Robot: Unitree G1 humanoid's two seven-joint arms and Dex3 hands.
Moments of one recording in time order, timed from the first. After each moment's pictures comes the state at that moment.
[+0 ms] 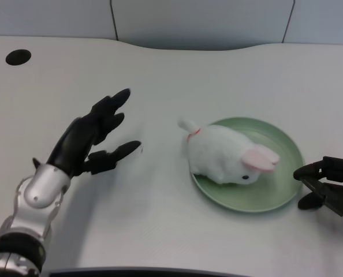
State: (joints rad) left arm -0.64 0.17 -0.02 1.17 0.09 -0.69 -0.23; right arm -0.28 -0.19 -0.11 0.72 0.03 -0.28 0.19
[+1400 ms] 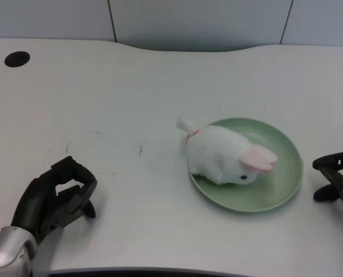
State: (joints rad) left arm -0.34 0.17 0.14 0.95 -0.14 -0.44 -0.42; right arm -0.42 -0.23 -0.17 1.04 0.07 -0.41 0.21
